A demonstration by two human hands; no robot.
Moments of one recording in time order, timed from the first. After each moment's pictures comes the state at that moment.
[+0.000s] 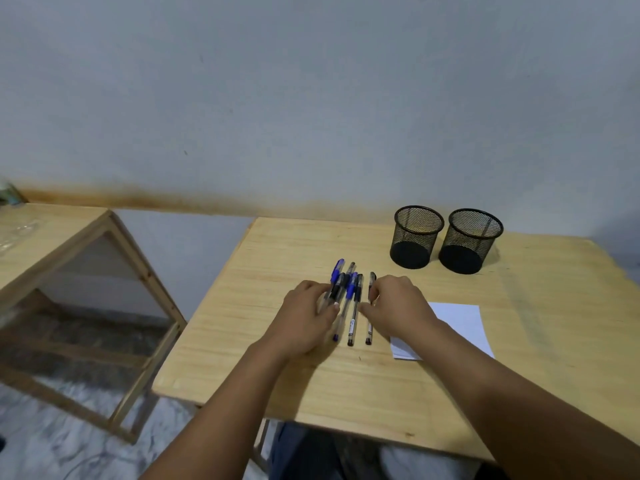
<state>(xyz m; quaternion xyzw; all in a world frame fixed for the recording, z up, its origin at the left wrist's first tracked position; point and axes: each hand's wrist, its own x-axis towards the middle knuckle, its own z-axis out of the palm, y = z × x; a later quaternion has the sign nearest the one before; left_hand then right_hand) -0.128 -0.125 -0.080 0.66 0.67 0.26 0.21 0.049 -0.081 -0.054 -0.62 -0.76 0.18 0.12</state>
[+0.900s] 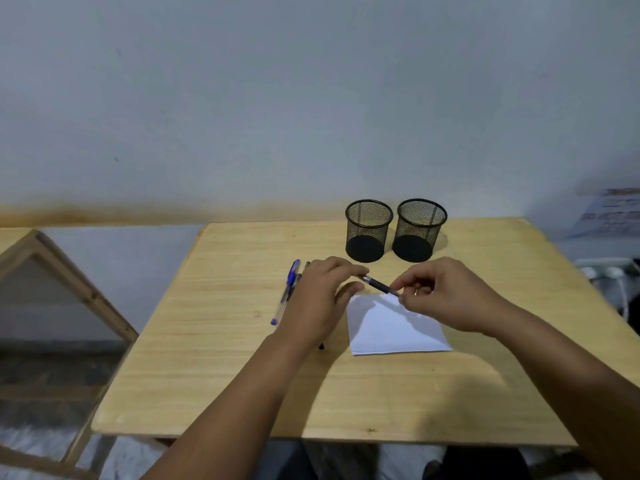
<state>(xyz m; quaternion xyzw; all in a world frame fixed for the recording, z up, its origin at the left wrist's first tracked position) -0.044 -0.099 -0.057 0.78 0.51 0.36 0.10 0.177 -0.103 -0.006 -0.56 -0.74 0.30 0.22</state>
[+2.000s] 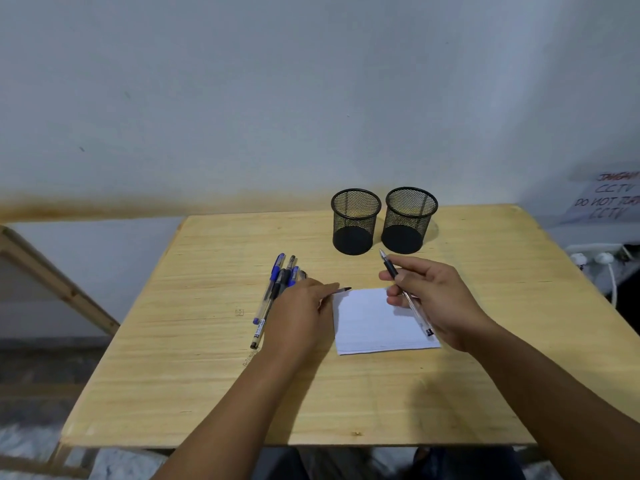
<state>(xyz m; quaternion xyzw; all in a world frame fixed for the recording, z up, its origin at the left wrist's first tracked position) -0.038 -0.110 -0.085 0.71 0.63 0.29 0.12 0.174 -0.098 -0.043 -0.51 -0.45 0.57 0.45</state>
